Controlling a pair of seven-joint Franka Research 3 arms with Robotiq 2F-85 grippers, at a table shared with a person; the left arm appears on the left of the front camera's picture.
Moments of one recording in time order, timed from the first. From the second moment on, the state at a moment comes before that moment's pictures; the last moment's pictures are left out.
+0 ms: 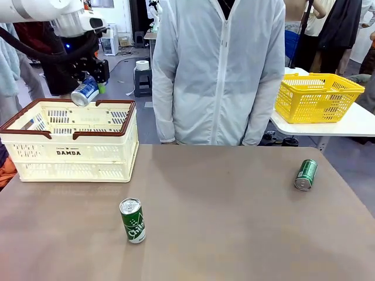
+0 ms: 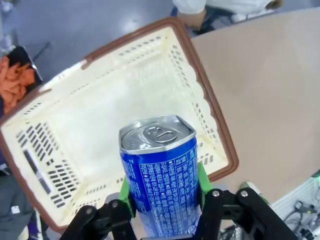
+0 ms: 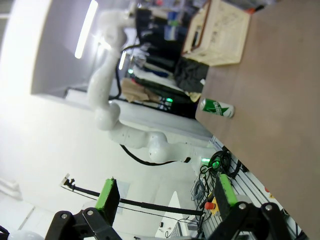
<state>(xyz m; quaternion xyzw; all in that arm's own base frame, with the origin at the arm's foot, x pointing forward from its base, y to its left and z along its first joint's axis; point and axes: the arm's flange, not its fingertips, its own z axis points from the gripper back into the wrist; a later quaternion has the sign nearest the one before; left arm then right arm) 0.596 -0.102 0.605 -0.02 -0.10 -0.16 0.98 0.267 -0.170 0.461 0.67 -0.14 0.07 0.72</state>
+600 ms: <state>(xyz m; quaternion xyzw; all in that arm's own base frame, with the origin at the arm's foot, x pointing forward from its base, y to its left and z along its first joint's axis) 0.640 -0.052 0.504 -0.01 -0.10 -0.09 0.99 0.267 -0.170 0.461 0.67 -0.14 0.07 0.72</state>
